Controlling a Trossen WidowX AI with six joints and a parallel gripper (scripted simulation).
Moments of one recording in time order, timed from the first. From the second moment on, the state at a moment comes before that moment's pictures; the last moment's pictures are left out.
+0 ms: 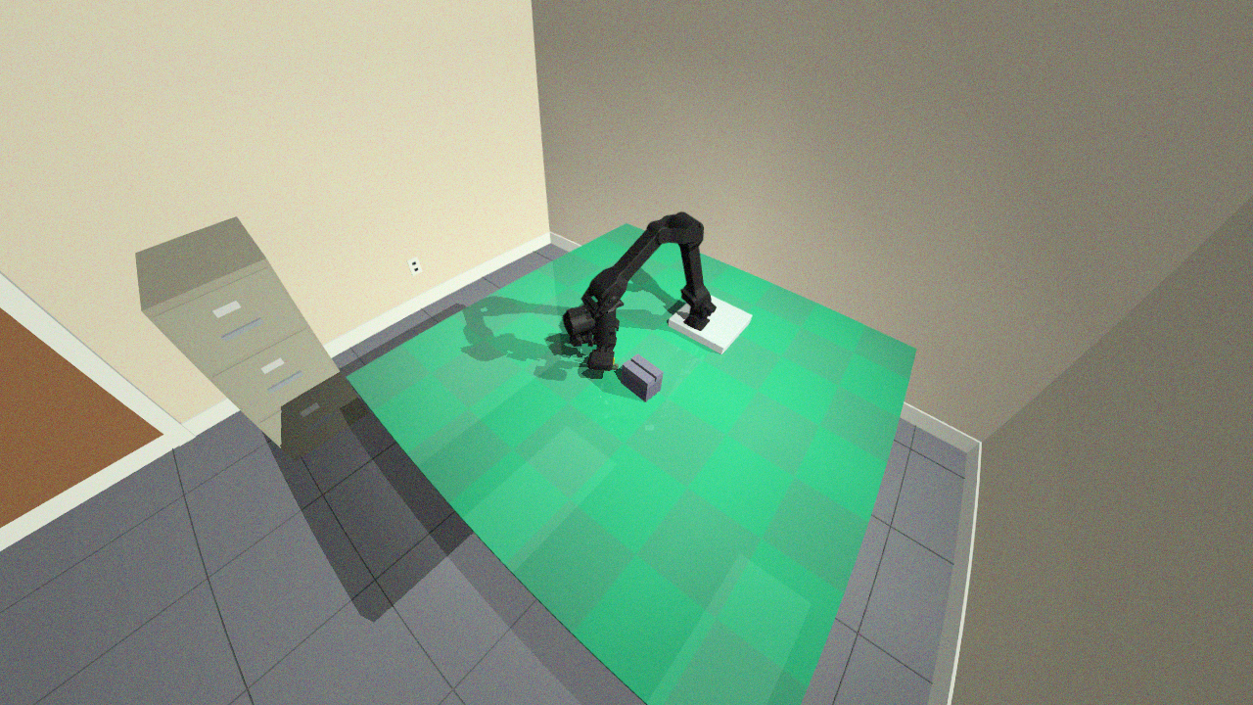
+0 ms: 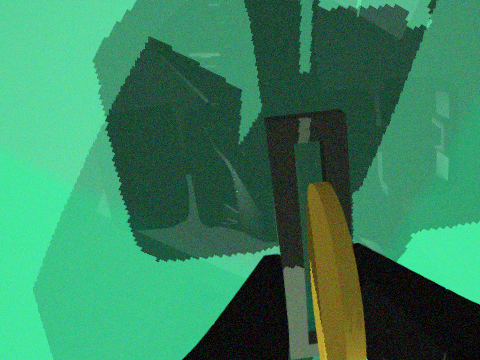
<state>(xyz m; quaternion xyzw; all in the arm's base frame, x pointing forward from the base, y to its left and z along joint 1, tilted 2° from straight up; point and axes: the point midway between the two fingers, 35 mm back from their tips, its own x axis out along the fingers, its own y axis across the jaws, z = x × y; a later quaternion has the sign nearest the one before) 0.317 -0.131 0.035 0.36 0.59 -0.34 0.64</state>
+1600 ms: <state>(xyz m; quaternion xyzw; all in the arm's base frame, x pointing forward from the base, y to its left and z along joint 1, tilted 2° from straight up) 0.310 -0.130 0.108 0.36 0.60 -0.34 0.63</state>
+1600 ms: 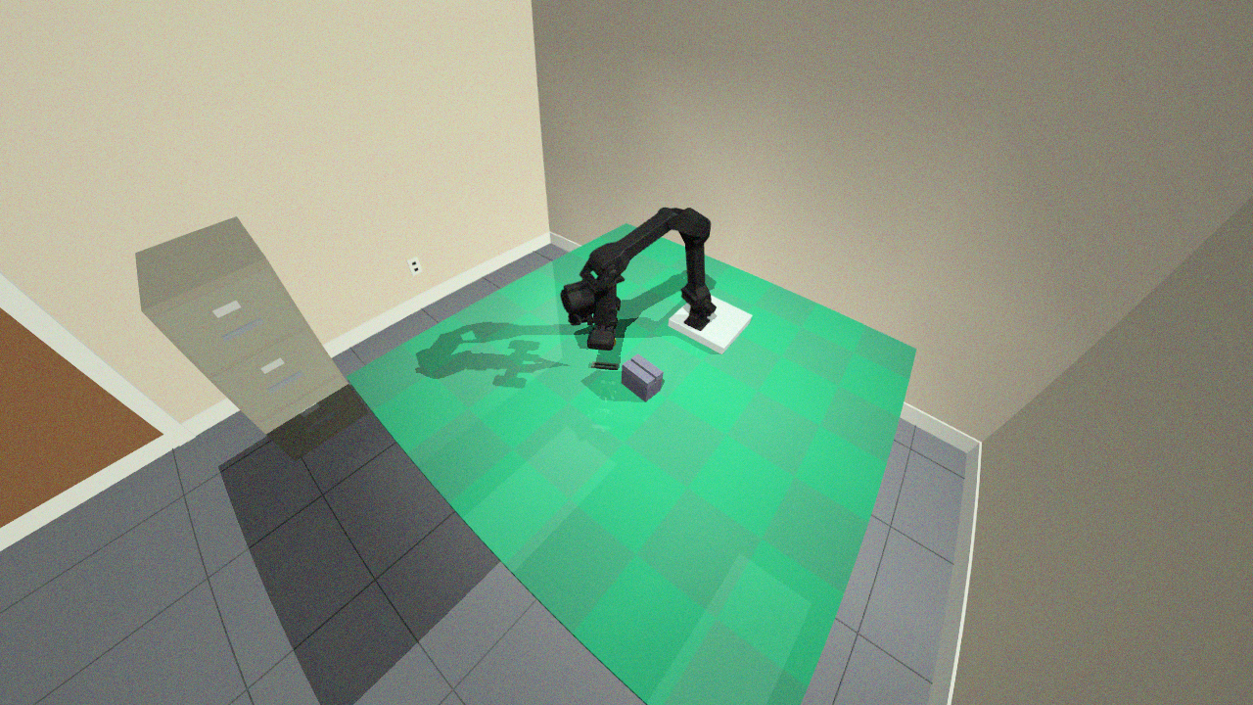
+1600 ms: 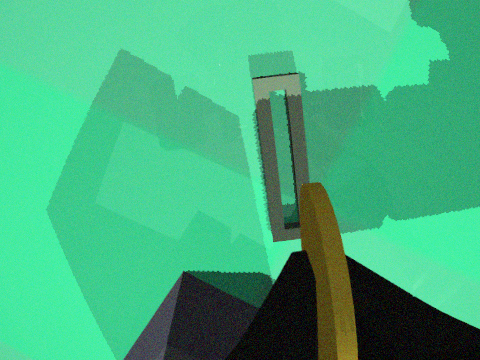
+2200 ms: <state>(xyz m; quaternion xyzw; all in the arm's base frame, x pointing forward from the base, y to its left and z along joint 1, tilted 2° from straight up) 0.310 -0.132 0.127 0.44 0.55 -0.41 0.58</state>
